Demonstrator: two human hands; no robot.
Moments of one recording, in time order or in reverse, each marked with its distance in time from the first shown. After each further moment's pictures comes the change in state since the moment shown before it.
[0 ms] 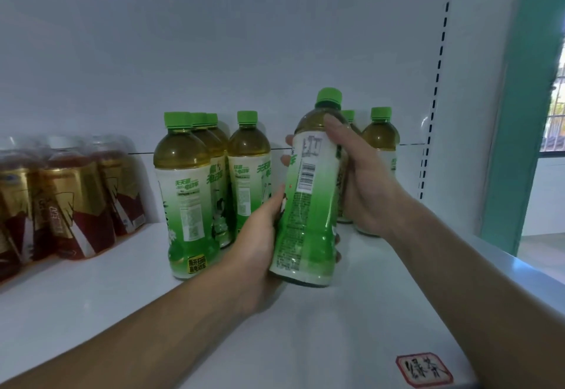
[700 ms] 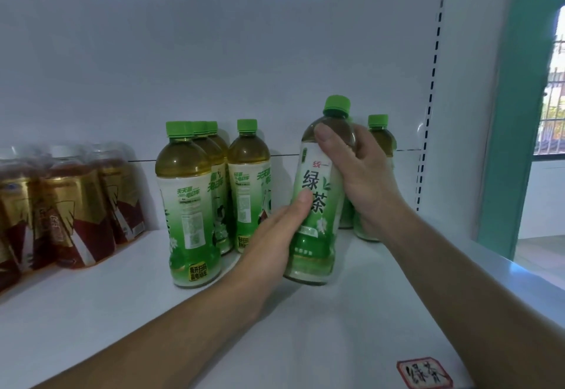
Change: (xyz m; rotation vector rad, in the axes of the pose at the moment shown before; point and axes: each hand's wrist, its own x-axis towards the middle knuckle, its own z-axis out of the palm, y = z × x) left_hand -0.005 -0.002 0.004 0.166 -0.036 0.205; right_hand -0.001 -0.002 0.002 -0.270 0.235 -0.211
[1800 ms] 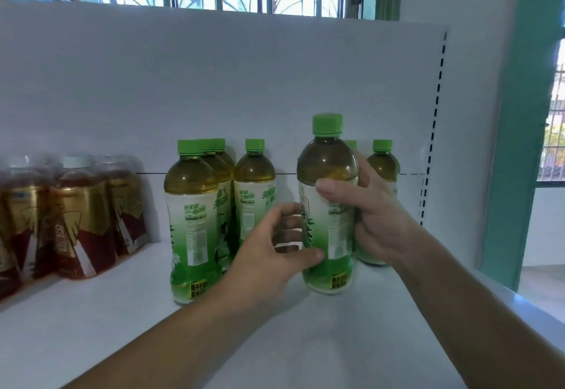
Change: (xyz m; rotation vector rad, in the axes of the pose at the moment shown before) left_hand 0.014 -0.005 -0.019 0.194 0.039 0.208; right_hand 0.003 0.002 -0.011 0.295 -0.396 0.044
